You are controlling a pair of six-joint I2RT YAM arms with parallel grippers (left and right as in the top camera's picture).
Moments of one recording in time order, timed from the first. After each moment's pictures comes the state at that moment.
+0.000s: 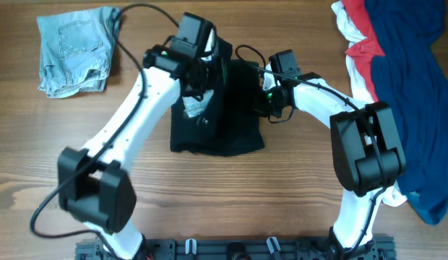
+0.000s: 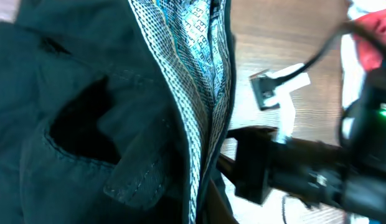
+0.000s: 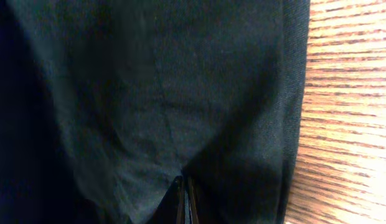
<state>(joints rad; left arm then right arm) -0.42 1.84 1.60 -0.81 0.21 -0.51 0.30 2.07 1.27 -0.44 -0.51 0.52</state>
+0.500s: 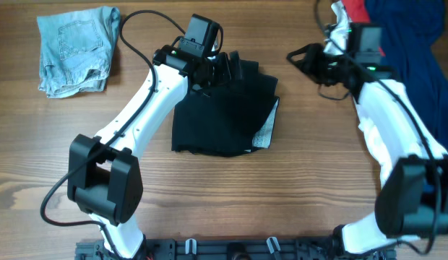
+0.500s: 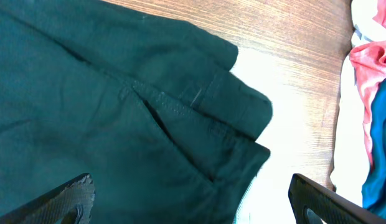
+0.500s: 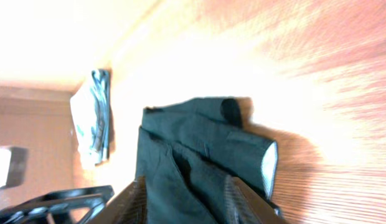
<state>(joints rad) -0.43 1.90 1.60 -0.73 0.21 -0.63 -0.01 1.71 1.26 -0.38 -0.61 0.56</state>
